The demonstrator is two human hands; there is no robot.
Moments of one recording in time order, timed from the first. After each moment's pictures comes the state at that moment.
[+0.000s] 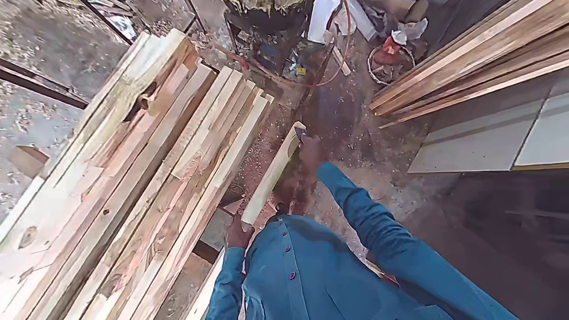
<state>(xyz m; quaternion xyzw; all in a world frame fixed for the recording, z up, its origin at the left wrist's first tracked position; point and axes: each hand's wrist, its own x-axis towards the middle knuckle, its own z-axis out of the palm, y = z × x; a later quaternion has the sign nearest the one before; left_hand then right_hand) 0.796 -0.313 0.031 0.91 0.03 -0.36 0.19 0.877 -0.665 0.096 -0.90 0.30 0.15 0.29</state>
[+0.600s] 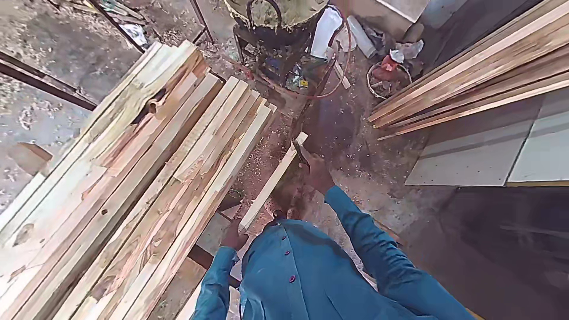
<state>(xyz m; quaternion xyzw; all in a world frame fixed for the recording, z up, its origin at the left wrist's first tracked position) 0.829 -0.310 0.046 0.87 -0.05 -0.45 0.18 0.839 -0.673 0.085 -0.92 0.18 0.03 0.34</state>
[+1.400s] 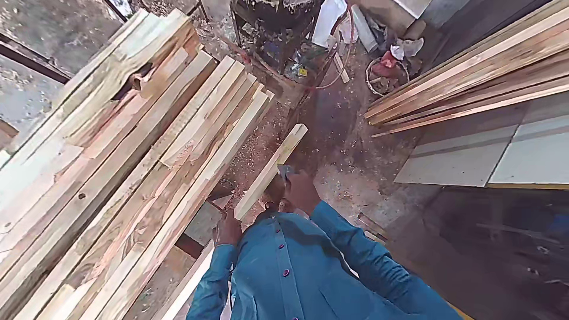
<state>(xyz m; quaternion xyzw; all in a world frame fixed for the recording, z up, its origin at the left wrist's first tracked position) 0.792 -0.338 0.048 0.93 0.02 -0.35 0.09 0.802 -0.605 0.130 -0.90 0.22 0.25 0.28</state>
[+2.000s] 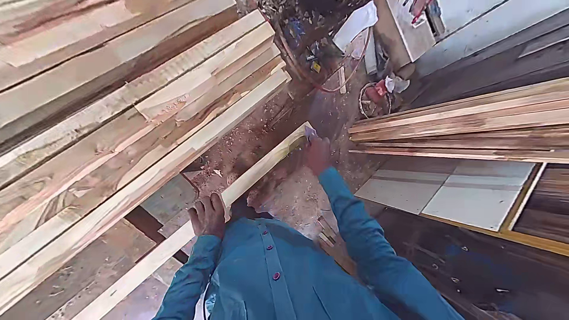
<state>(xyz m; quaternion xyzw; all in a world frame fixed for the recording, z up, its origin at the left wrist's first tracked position) 0.746 -0.349 0.011 0.99 -0.04 -0.15 0.03 0.875 -0.673 0.117 -0.93 0.26 0.20 0.13</state>
